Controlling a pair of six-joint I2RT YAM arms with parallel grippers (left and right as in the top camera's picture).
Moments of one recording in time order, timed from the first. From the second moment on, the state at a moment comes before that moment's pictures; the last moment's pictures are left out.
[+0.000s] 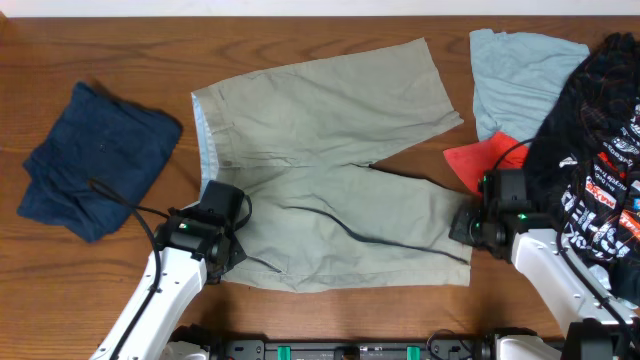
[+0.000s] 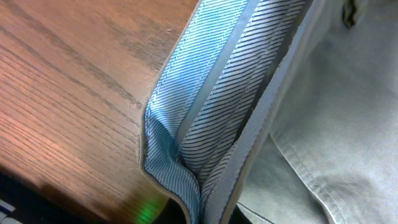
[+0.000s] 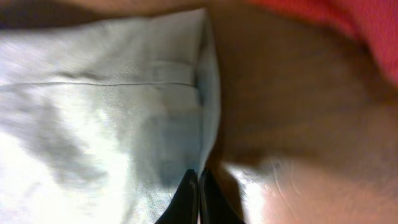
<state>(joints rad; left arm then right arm) -0.26 1.16 0.66 -1.02 -0.20 -0.80 0.03 1.34 0.58 -0.51 -0.07 0.40</state>
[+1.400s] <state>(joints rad) -0.26 1.16 0.66 -1.03 -0.20 -0.80 0.00 1.35 0.71 -0.90 -0.25 0.44</state>
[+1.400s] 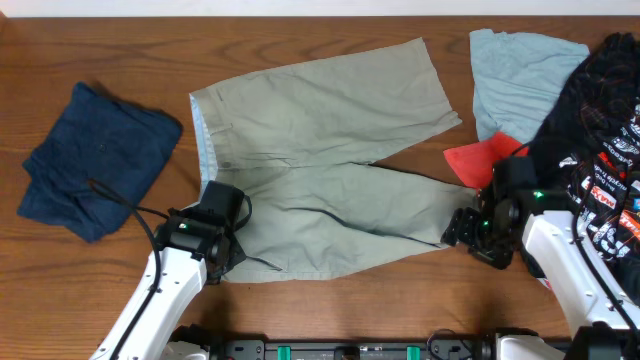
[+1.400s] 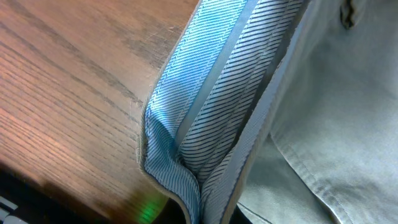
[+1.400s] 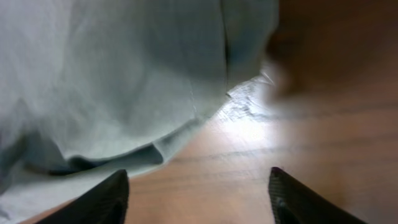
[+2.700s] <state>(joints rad) -0.26 0.98 0.86 -1.22 -0.03 -0.59 -0.01 1.14 0.92 -1.00 -0.27 0.48</state>
